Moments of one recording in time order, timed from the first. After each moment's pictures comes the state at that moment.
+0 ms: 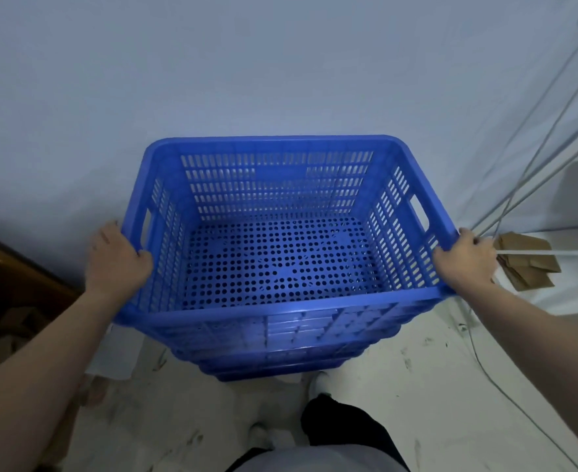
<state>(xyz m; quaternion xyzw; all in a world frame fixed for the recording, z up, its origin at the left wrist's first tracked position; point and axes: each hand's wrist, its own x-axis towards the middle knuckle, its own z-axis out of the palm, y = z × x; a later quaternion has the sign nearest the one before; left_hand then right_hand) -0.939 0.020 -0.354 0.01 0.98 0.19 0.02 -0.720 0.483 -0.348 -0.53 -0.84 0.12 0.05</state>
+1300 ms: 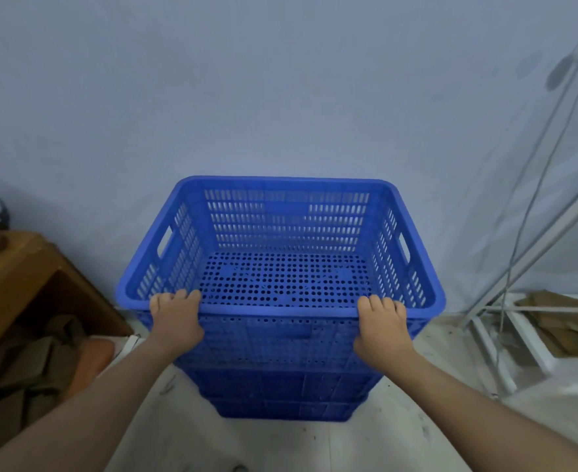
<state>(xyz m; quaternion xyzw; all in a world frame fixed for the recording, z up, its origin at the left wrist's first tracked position) -0.806 0.080 -0.376 0.11 0.99 -0.05 0.06 -0.666 0.402 -0.371 -0.14 -0.99 0.00 -0.02</state>
